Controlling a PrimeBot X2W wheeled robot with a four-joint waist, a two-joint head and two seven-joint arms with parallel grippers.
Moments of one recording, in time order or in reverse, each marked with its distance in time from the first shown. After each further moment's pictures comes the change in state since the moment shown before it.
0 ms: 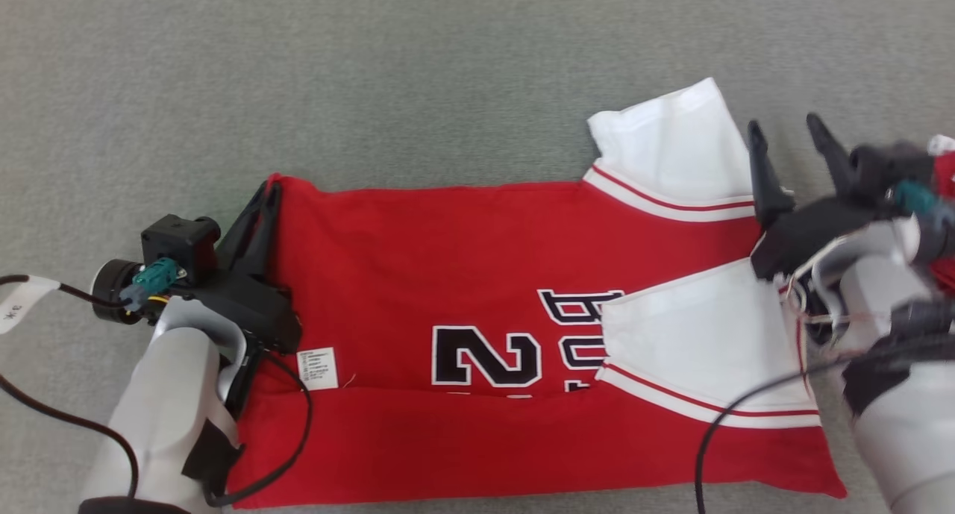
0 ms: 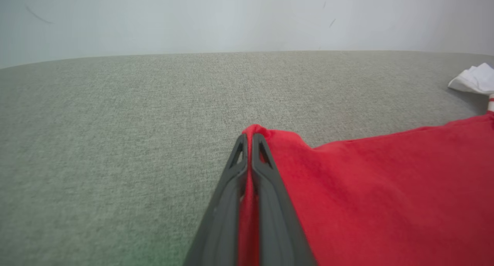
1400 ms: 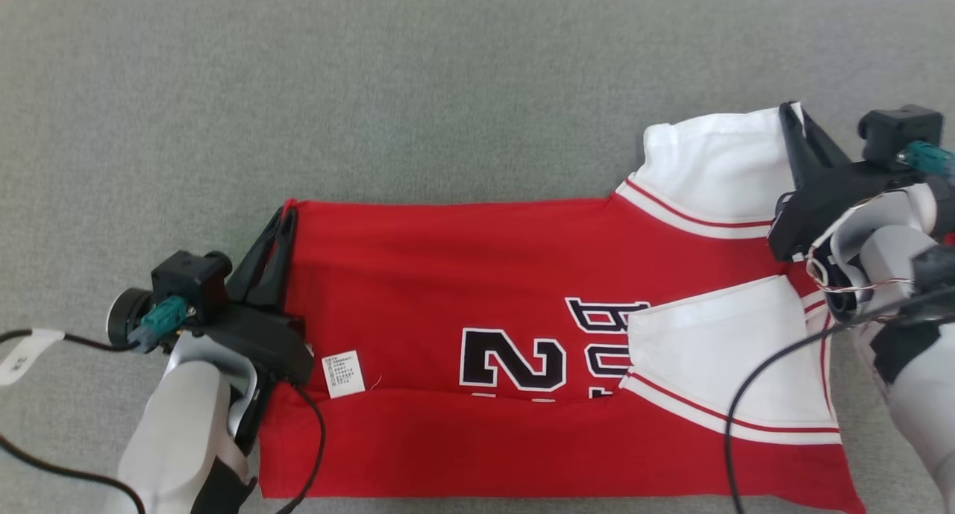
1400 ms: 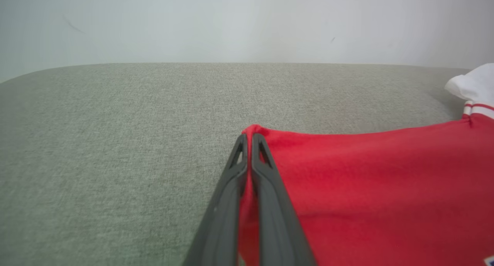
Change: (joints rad) left arm 0.109 -0.019 0.011 -0.133 0.000 -0.006 0.000; right arm -0.189 -0.104 0.368 0.218 0.302 0.000 -0.002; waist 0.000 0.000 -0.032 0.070
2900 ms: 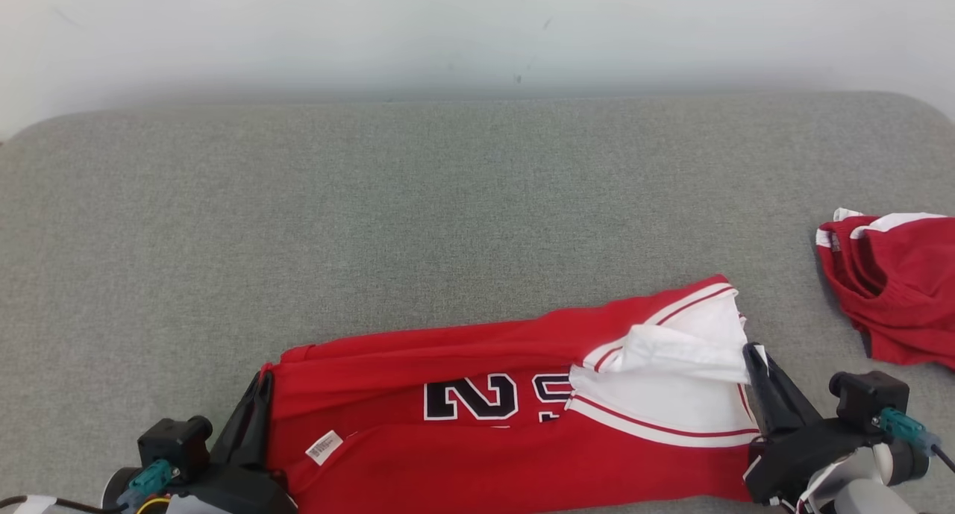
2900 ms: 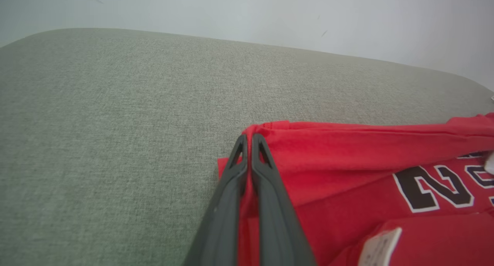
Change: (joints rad) left arm 0.363 -0.014 0.119 -0.102 -0.013 0.000 0.000; right arm 0.707 0.024 -0.236 -0.502 -0.033 0.000 -0.001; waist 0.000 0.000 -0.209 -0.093
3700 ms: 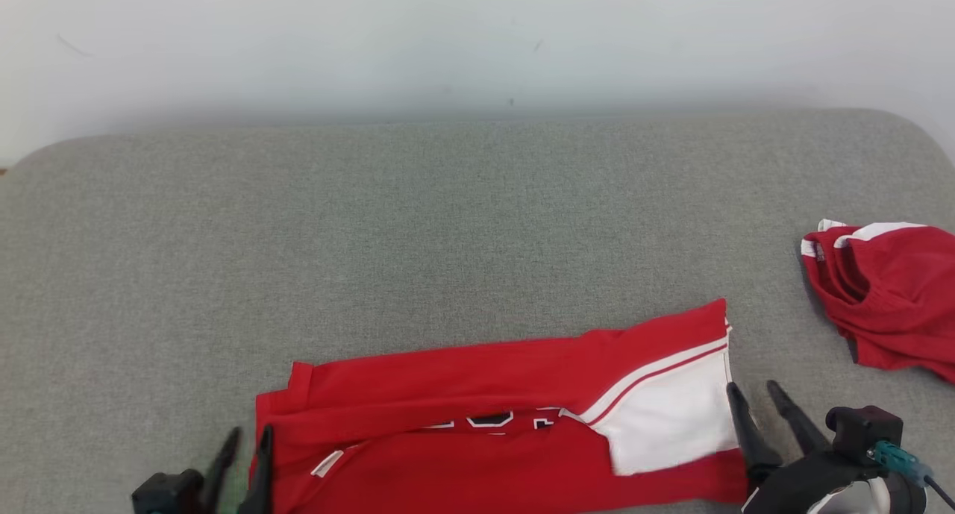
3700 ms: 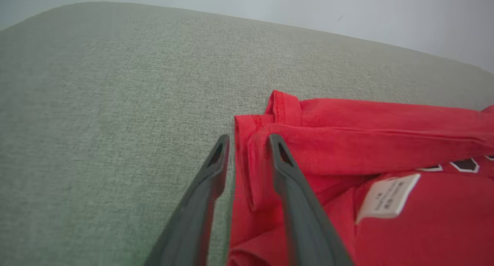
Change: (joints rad) left arm 0.098 -0.025 0.051 0.004 0.021 0.010 0.000; right arm 0.062 0.027 -0.017 0.038 0.003 0.000 0.000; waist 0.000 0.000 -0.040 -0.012
